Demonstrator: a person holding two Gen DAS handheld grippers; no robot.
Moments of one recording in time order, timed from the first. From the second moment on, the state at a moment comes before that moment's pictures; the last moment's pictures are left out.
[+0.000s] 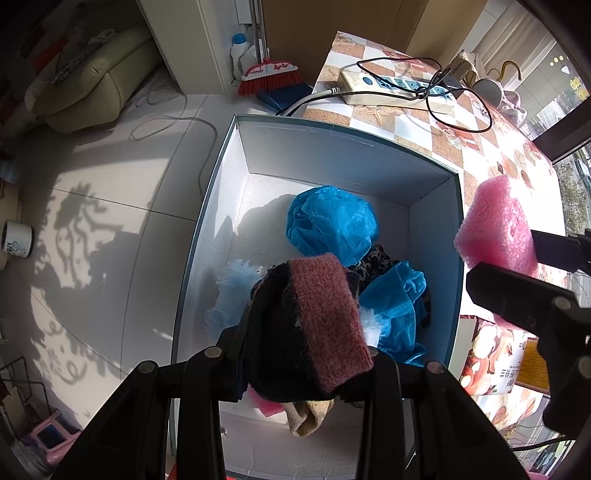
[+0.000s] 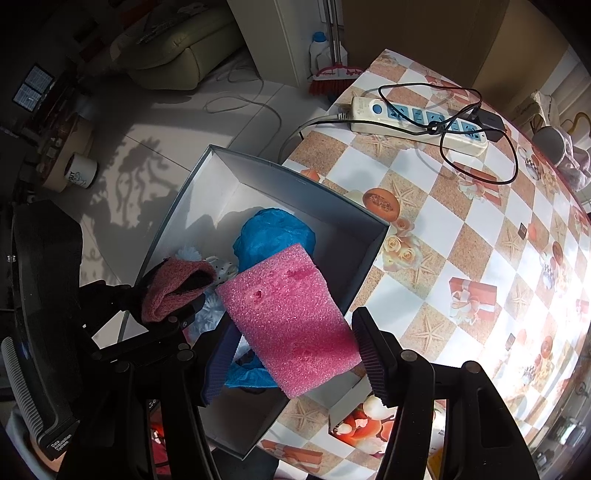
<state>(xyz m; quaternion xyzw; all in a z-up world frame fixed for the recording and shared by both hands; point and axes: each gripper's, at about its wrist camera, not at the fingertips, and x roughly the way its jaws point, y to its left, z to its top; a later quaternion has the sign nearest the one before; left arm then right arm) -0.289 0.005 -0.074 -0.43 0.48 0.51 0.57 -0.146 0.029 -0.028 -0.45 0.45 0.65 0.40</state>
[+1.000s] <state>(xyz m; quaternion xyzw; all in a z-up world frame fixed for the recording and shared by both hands) -0.288 -0.024 -0.027 -0.37 0.49 0.53 0.59 -0.123 -0.009 -0.007 -0.43 0.47 0.64 0.43</state>
